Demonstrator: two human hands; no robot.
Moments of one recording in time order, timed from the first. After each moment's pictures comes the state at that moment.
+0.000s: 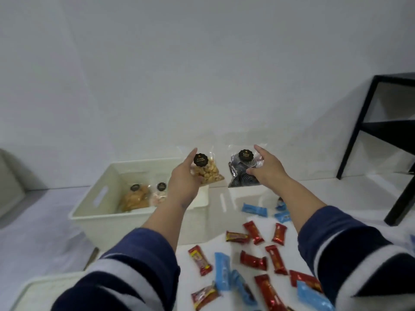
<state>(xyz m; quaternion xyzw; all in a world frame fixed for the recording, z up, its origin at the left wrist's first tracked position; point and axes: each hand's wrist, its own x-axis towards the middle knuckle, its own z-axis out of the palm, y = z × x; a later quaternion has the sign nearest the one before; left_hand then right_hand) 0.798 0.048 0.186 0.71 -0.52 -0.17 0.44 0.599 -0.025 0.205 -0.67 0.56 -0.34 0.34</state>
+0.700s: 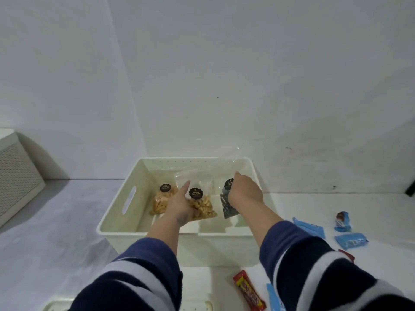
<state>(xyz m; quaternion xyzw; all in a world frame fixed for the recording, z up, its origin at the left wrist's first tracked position) 0.963 0.016 0.103 0.79 -0.42 -0.30 0.33 0.820 -0.054 0.142 -0.75 0.63 -0.08 0.18</state>
